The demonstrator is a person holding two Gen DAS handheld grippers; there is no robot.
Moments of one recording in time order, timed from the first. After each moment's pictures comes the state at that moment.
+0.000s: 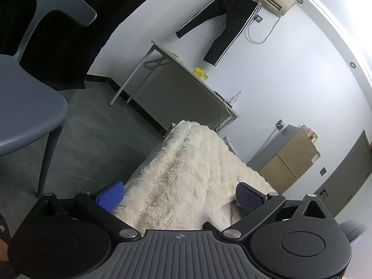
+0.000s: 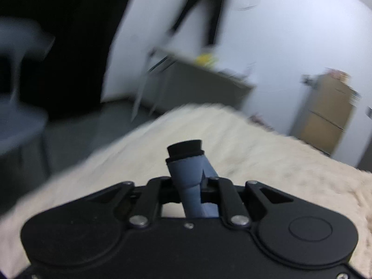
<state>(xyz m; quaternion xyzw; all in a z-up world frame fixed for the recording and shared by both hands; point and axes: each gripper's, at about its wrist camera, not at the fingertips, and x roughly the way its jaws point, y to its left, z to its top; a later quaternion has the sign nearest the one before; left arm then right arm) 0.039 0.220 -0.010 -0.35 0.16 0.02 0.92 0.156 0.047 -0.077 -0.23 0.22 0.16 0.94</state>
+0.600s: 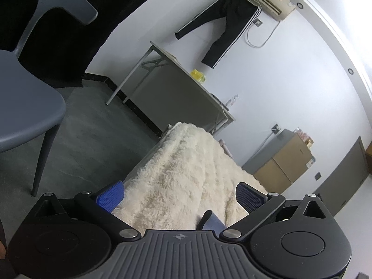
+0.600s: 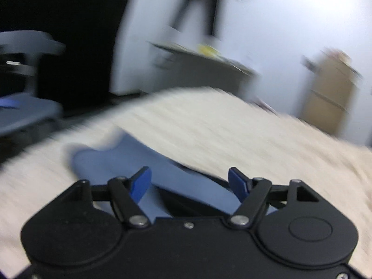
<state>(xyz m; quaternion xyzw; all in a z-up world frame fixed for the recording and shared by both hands) 0.041 0.222 -0.012 -0.36 0.16 0.01 0.92 0.076 -0.176 -0.023 -0.17 0.21 0.12 0.96</state>
